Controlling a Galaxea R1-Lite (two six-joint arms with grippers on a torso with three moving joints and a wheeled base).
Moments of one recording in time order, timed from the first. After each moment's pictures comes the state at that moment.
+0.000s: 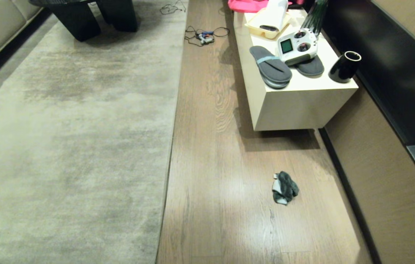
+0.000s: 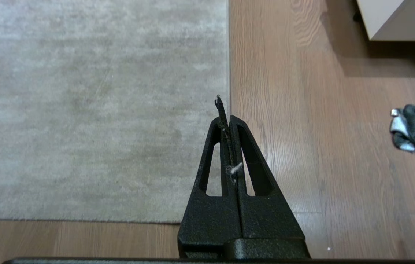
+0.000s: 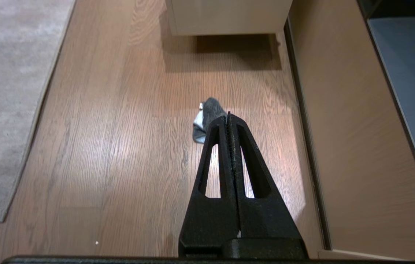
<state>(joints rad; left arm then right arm) 0.00 0.00 0.00 0.00 0.02 -0.05 0.00 0.00 0.00 -0.01 0.01 -0.01</state>
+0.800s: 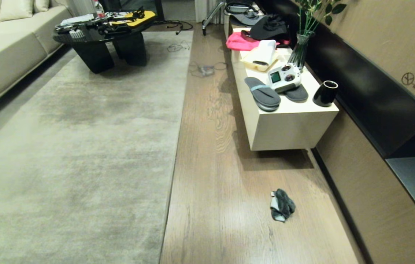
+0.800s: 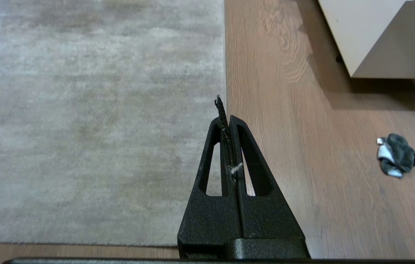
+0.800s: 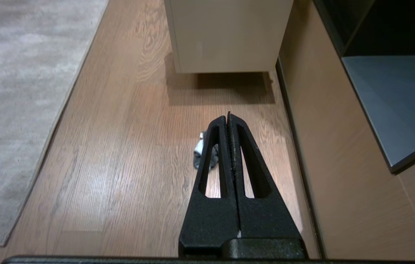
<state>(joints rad) 0.00 0.00 0.00 0.00 0.02 -0.05 0.00 0.00 0.00 -0.01 0.01 -0.01</state>
